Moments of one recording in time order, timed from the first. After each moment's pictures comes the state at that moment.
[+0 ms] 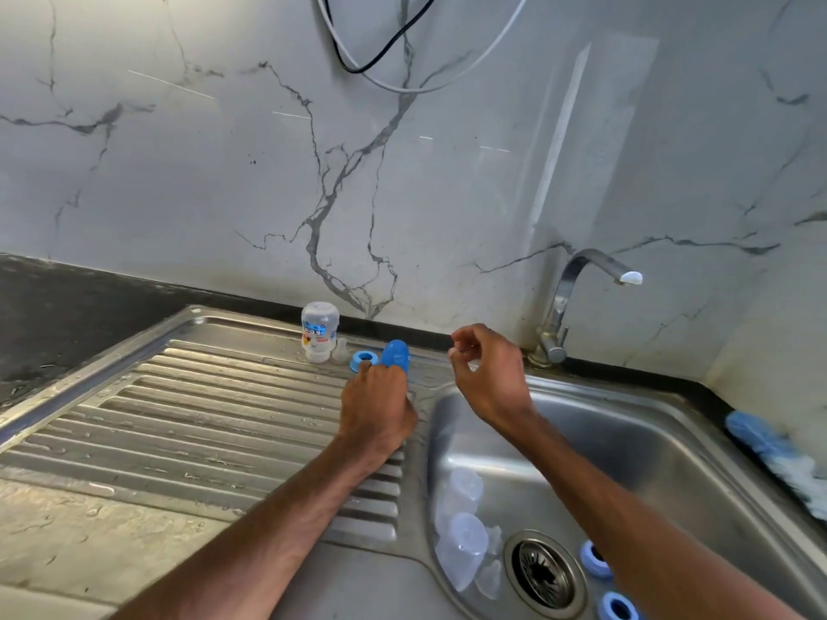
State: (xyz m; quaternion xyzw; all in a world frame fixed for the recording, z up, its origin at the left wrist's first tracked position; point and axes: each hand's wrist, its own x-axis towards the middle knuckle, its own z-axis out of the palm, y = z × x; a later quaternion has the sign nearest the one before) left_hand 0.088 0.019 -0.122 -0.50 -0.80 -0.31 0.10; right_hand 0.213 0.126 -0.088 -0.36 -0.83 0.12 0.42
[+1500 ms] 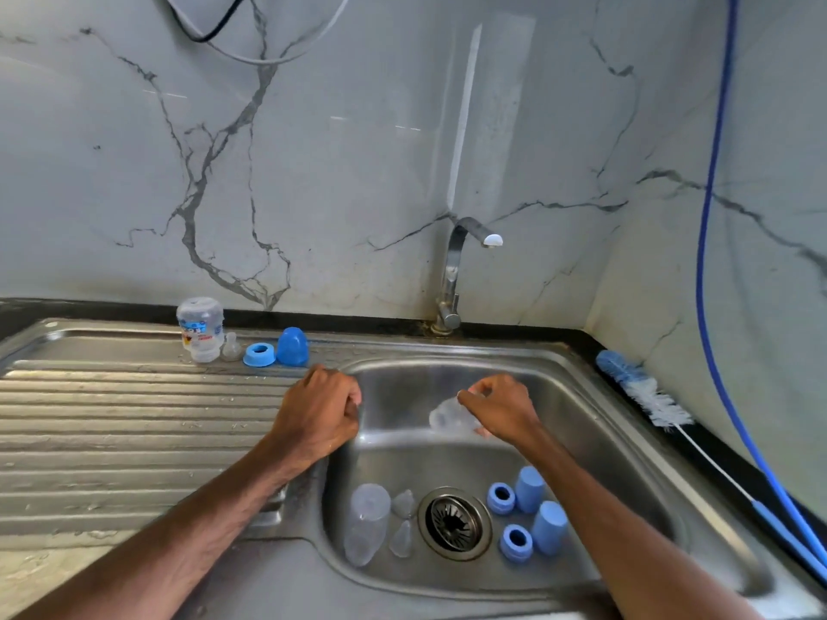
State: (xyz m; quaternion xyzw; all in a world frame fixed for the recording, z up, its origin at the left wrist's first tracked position) left_hand 0.131 0.035 -0.137 -0.64 -0.71 -0.27 0.05; right_hand 0.375 0.159 -0.134 -0.57 -0.72 0.29 0.28
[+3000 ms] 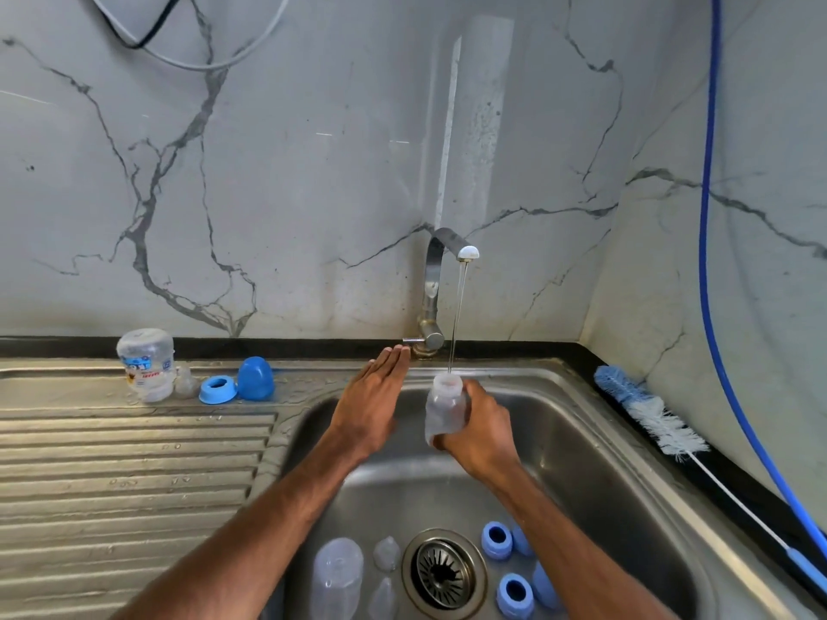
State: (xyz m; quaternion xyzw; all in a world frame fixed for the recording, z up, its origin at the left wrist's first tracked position) left_hand 0.174 0.163 -0.151 -0.72 -0.65 -0.20 0.14; right_hand 0.360 0.181 -0.154 -0.52 -0.74 0.24 0.36
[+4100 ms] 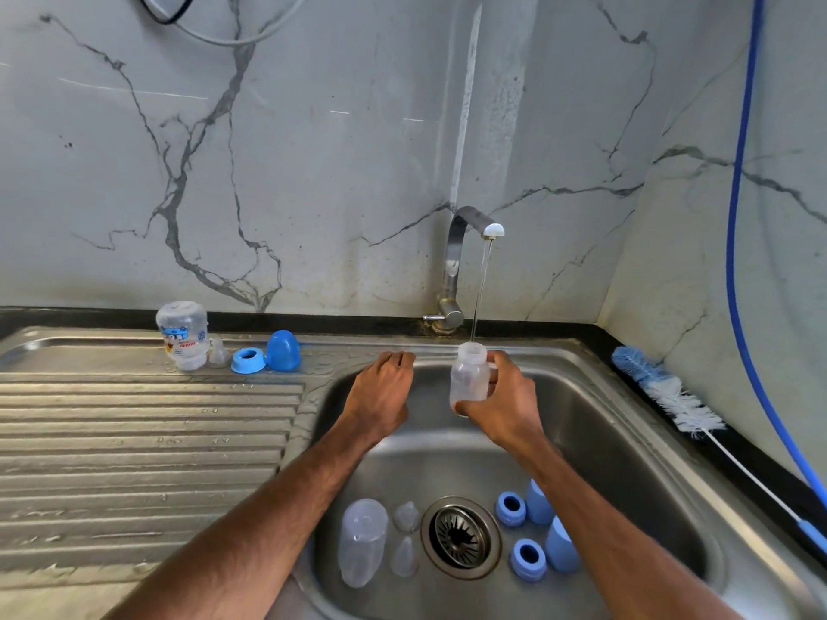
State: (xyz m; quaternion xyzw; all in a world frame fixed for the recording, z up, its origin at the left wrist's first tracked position) left_hand 0.171 0.144 -0.164 -0.69 -0.70 -0.16 0.13; right_hand 0.366 0.173 -0.147 -0.55 -0.73 0.23 0.34
